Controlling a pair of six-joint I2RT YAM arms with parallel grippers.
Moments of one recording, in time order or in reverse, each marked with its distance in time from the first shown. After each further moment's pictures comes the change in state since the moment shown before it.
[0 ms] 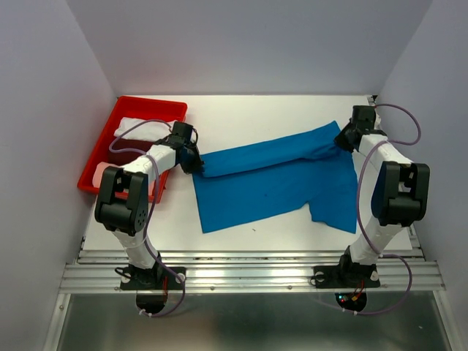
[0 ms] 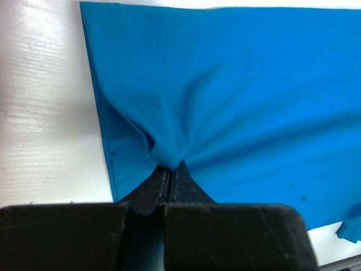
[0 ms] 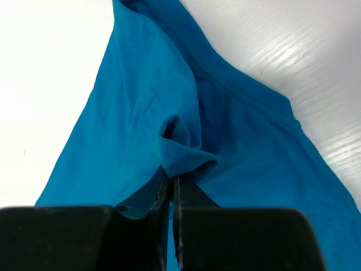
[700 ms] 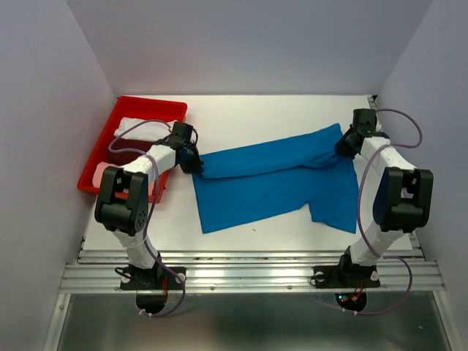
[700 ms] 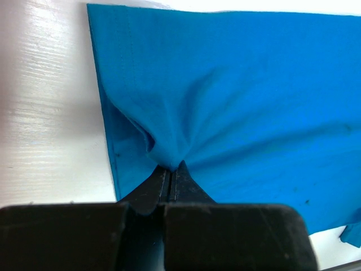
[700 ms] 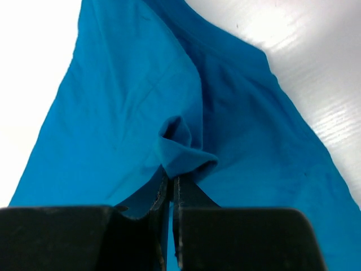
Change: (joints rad) left arm 0.000 0.000 -0.009 -0.006 -0.014 0.000; right arm 0.000 -0.056 -0.025 -0.115 -0.006 -0.014
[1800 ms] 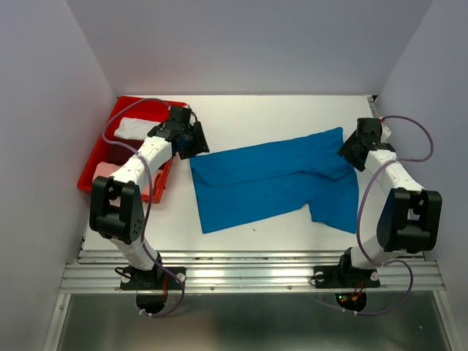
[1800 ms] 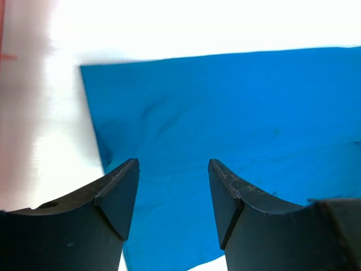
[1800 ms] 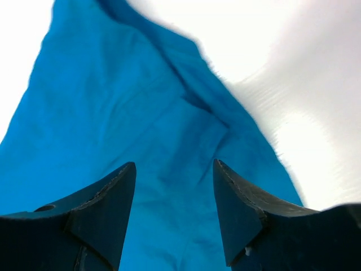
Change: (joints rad) left arm -0.017 -0.085 0.144 -0.106 -0.032 0.065; right arm 0.000 -0.184 -0.158 -0.040 0.177 -0.027
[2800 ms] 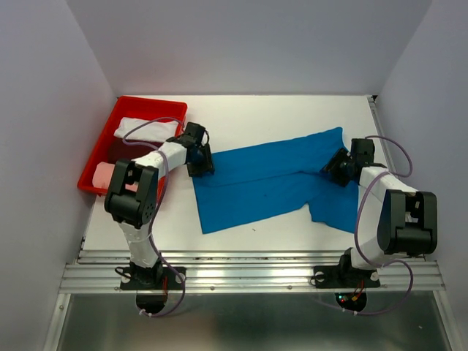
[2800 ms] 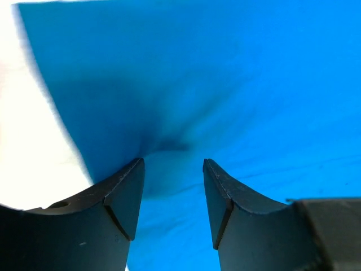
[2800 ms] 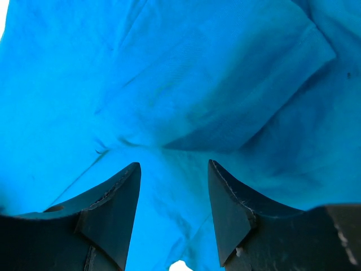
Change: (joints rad) left arm -0.067 0.209 -0.052 0.061 0.005 0.017; right arm 0.000 -0.043 -0.275 0.232 -0.451 0.003
